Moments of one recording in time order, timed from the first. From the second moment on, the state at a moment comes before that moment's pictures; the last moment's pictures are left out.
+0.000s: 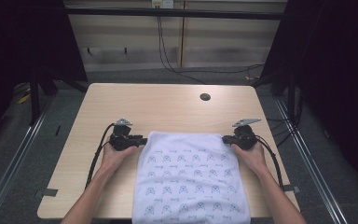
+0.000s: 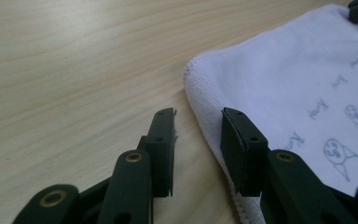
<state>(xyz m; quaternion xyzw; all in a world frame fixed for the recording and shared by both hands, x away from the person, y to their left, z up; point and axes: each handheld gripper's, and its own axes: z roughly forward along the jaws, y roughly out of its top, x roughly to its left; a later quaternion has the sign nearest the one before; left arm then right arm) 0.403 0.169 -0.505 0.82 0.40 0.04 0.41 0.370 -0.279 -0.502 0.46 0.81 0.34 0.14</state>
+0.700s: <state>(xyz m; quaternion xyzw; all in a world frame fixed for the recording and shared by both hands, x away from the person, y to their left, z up) 0.382 0.125 -0.496 0.84 0.31 0.05 0.43 0.367 -0.280 -0.503 0.47 0.80 0.35 0.14</state>
